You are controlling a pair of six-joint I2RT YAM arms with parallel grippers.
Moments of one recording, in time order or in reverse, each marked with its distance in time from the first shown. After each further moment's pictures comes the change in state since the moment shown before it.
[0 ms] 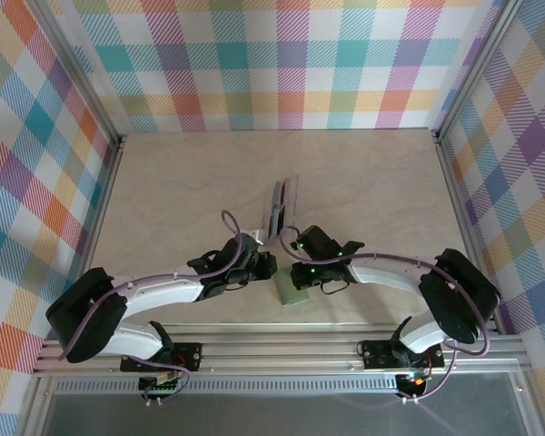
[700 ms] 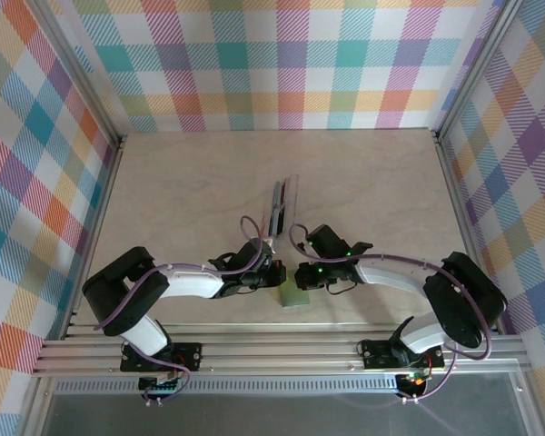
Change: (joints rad) left arm -0.027 0.232 0.017 0.129 0.074 -0.009; right arm -0.066 -0.039 -0.059 0.025 -0.130 0.022
